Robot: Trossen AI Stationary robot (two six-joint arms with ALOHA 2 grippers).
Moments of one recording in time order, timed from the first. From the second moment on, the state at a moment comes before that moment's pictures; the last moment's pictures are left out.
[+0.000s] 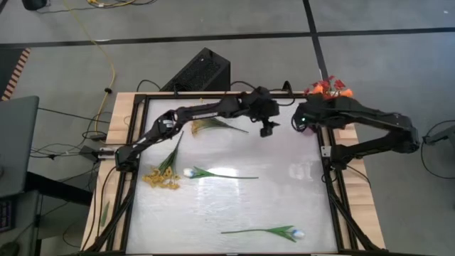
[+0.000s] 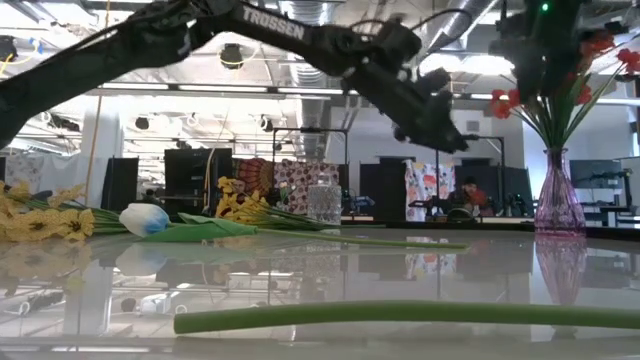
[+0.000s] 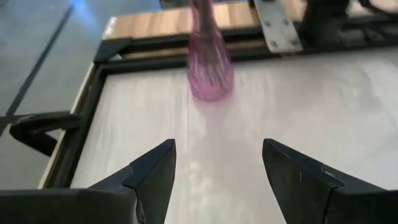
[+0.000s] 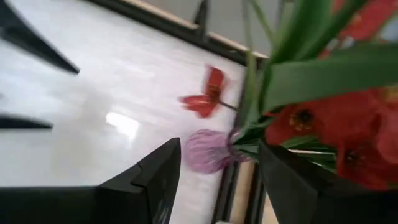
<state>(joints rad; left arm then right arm) 0.30 2.49 2.34 -0.41 0.17 0.28 -0.25 1.10 1.21 -1.54 0.66 0.90</state>
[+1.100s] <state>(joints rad) -0.02 1.55 1.90 -1.27 -0.23 0.01 0.52 1.42 1.46 -0.99 0.59 0.53</state>
